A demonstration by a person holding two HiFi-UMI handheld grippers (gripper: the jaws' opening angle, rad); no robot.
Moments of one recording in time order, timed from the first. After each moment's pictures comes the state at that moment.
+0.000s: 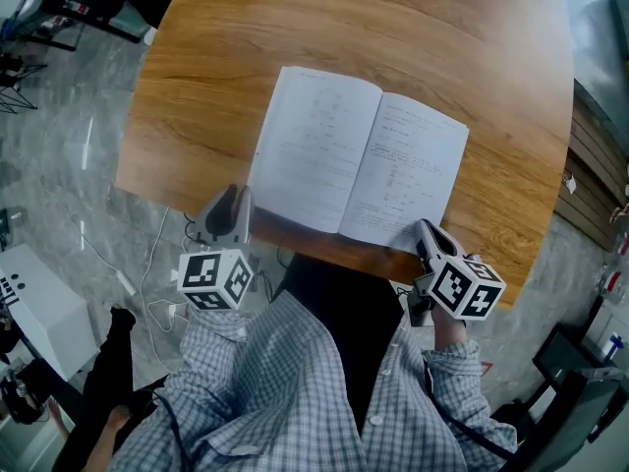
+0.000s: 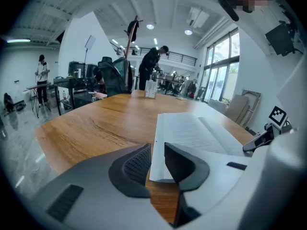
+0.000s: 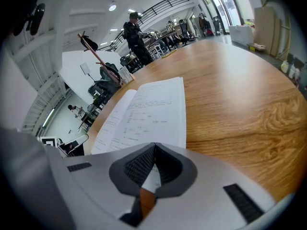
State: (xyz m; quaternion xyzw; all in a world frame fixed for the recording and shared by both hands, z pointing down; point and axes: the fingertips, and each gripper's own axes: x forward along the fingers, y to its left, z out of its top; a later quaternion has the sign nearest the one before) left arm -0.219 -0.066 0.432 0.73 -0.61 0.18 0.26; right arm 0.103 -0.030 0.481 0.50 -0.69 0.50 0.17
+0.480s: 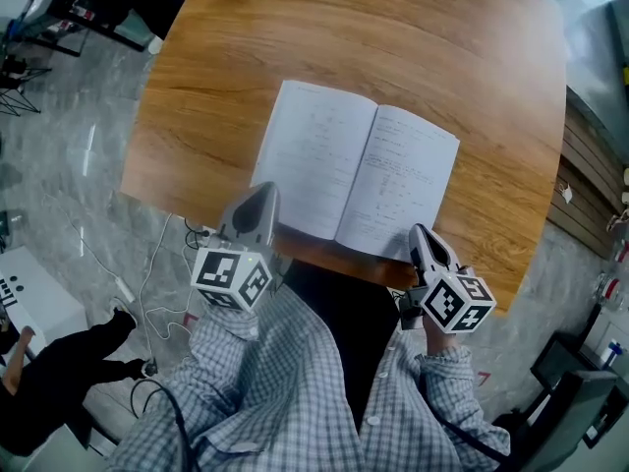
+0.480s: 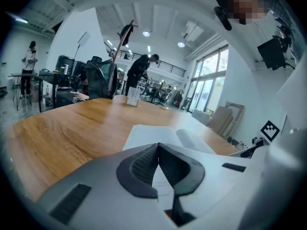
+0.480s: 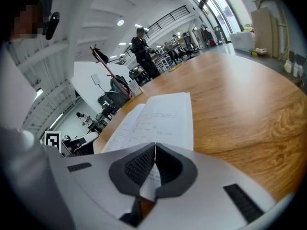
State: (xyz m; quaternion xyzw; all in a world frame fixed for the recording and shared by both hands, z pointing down) left arm -0.153 -0.090 0.403 0.79 -0.54 0.11 0.25; right arm 0.101 -0.040 0.455 0.50 -0.73 0.45 0.10
